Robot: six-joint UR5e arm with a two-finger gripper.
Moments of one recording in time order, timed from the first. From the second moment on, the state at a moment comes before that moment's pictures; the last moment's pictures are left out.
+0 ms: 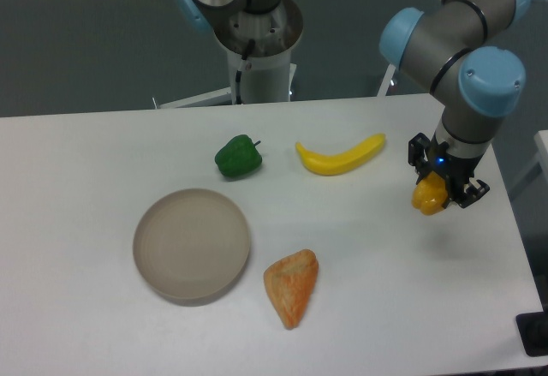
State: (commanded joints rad) arm 2.44 -1.97 -1.37 -1.32 1.60 1.54
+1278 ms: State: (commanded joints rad) arm 2.09 -1.83 -1.48 -1.35 1.57 1.18
